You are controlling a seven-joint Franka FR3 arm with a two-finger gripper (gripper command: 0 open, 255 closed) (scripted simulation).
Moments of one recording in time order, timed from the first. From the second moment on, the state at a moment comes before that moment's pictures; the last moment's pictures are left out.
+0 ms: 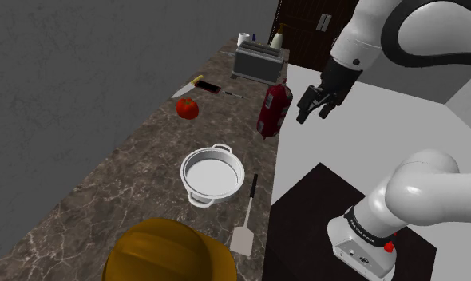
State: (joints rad) arm -0.05 -0.94 0.21 -2.62 0.20 1.76 0.27
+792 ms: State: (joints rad) arm -0.03 -0.88 0.62 -2.84 0.49 2.06 0.80
